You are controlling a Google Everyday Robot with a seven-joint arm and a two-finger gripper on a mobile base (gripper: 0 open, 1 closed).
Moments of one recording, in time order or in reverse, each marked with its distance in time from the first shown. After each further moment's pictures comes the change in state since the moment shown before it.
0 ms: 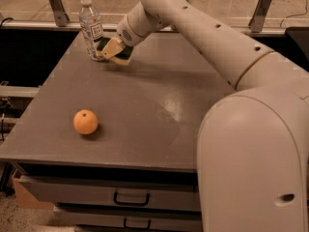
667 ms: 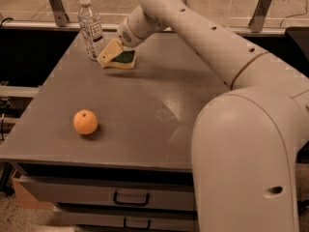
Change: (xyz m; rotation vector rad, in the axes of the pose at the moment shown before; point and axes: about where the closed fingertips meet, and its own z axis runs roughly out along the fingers) arm 0.004 -0.007 0.012 0.005 0.005 0.023
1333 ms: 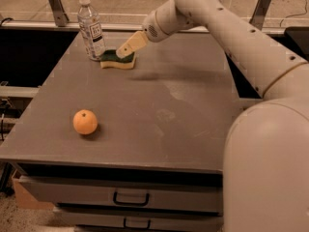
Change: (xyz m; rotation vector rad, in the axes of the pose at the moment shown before) arm 0.020 -0.034 -0.058 0.029 -0.094 0.034
